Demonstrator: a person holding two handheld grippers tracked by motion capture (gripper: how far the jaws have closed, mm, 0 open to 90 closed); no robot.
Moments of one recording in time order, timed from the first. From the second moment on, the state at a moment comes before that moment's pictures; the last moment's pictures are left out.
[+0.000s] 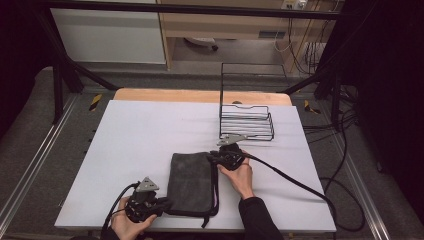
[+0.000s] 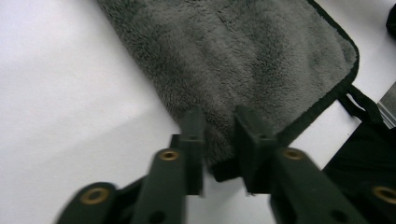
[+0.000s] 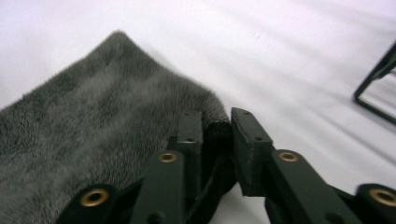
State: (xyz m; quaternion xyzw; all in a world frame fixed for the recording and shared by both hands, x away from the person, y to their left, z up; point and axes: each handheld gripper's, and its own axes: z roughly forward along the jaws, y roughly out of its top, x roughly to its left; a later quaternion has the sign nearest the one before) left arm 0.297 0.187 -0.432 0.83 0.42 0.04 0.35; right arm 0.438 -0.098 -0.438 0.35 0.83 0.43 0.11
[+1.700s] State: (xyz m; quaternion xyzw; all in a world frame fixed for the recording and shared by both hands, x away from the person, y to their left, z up) left arm 0.431 0.190 -0.426 0.81 0.44 0.12 0.38; right arm 0.374 -0.186 -0.440 0.39 0.79 0.45 0.10
